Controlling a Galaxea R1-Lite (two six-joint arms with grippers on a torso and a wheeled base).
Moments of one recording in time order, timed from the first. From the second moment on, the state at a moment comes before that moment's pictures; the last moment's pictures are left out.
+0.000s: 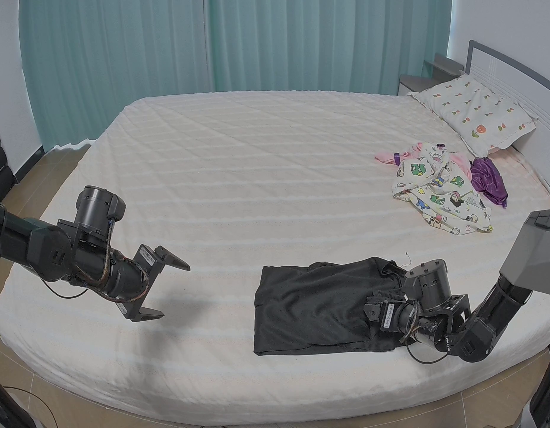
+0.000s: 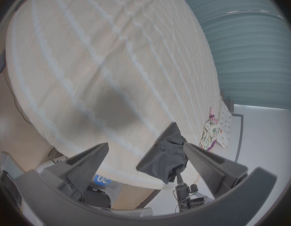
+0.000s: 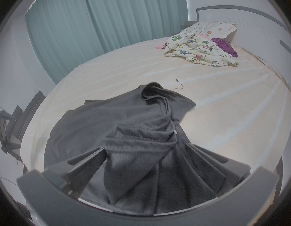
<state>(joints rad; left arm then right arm) -0.20 1.78 -0.90 0.03 -0.33 -1.13 0.52 2.06 -0.53 -0.82 -0.35 0.53</state>
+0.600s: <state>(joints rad) -0.21 1.78 -0.90 0.03 -0.33 -1.13 0.36 1.92 -0.30 -0.82 -0.24 0.53</state>
